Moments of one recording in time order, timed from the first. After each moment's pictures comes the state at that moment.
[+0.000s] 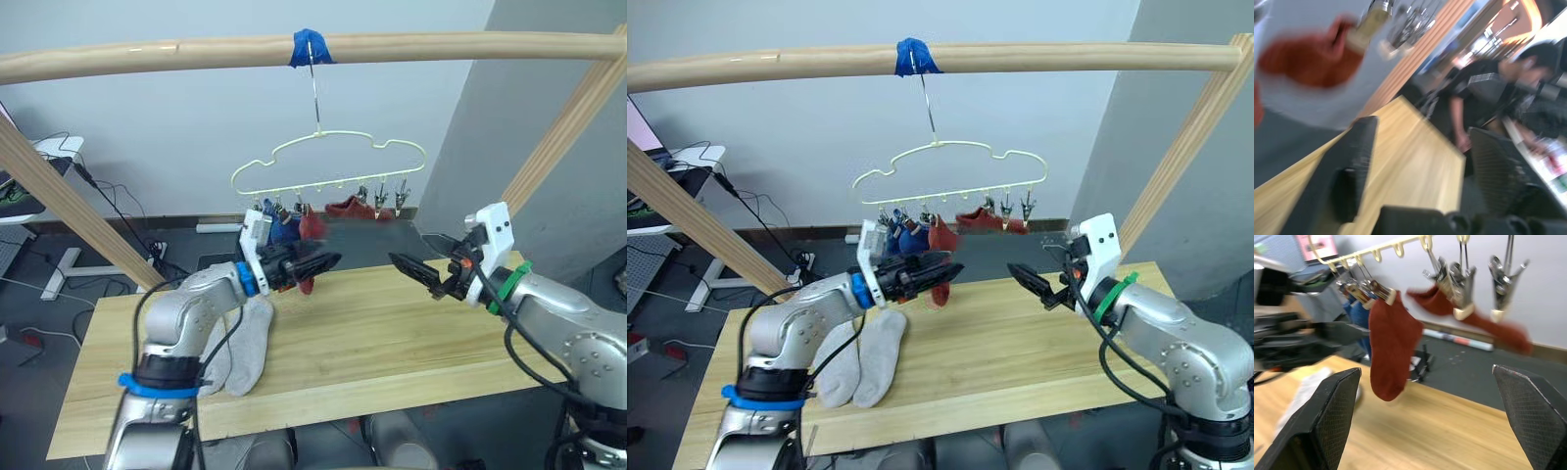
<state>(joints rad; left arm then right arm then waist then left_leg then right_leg) -0.39 0.41 0.03 -0.10 -0.64 0.71 -0.80 -0.24 -0.50 -0.17 -0.63 0.85 1.05 0.21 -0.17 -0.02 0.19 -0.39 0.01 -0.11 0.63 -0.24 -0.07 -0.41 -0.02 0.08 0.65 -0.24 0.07</state>
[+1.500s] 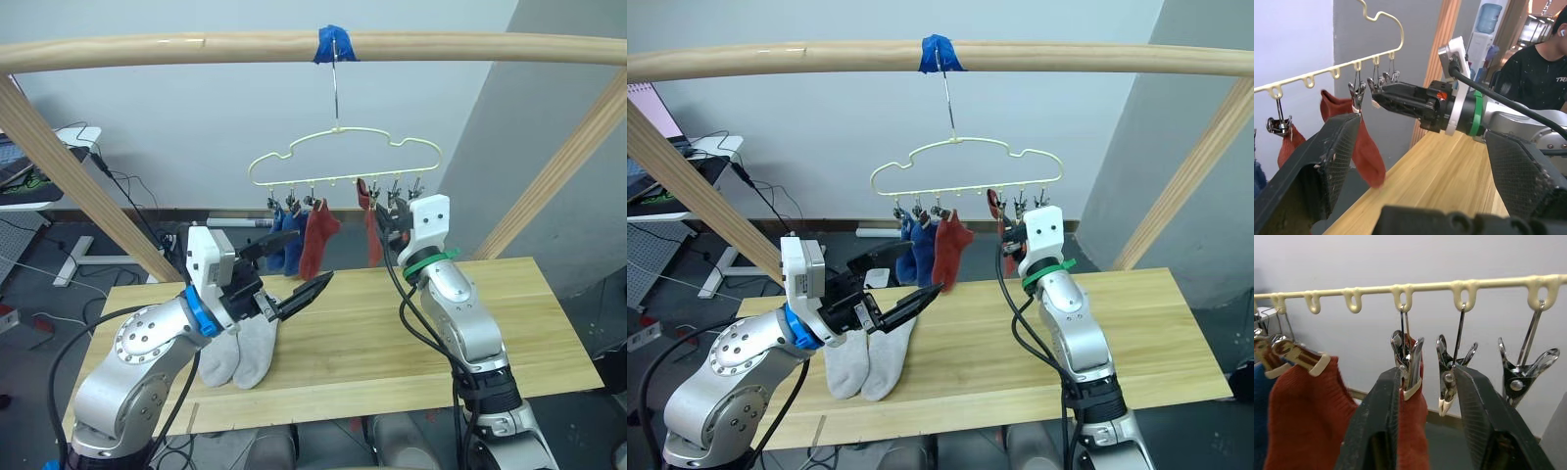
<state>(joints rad) -0.05 0.53 0.10 -0.68 -0.63 0.49 -0.63 -0.38 -0.11 0.11 -0.14 0.09 0.30 0.08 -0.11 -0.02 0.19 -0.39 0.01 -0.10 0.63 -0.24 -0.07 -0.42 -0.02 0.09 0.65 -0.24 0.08</state>
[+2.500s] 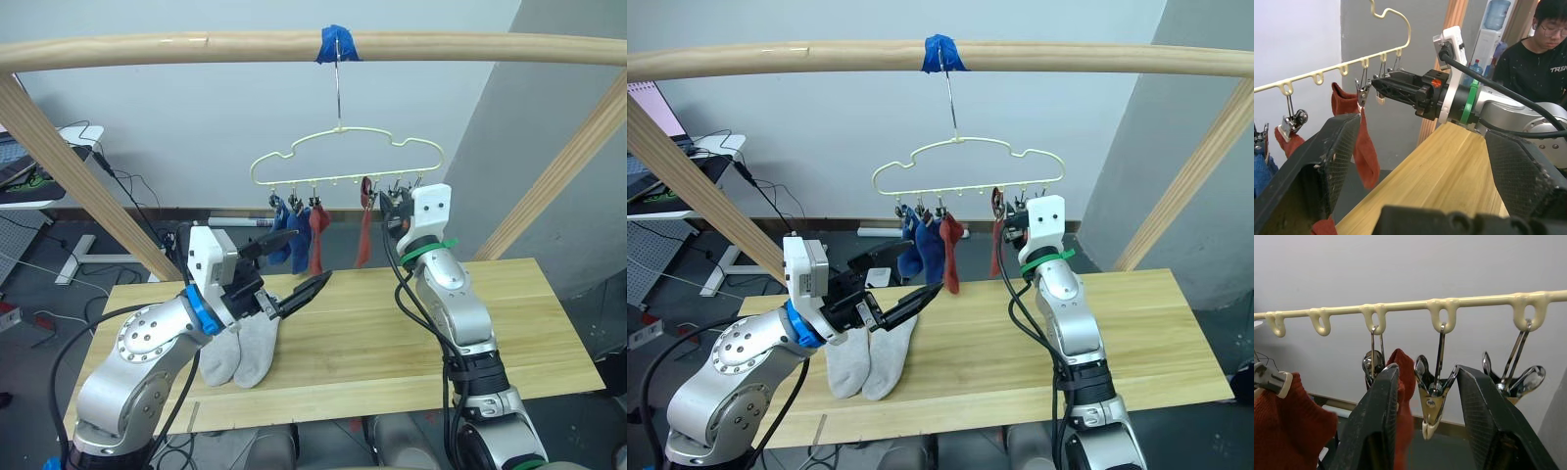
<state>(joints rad) -0.05 0.53 0.08 -0.66 -0.61 0.47 -0.63 -0.46 -0.05 0.06 -0.02 0.05 0.25 0.06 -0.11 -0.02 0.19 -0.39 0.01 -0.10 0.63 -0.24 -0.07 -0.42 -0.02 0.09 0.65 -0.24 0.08</state>
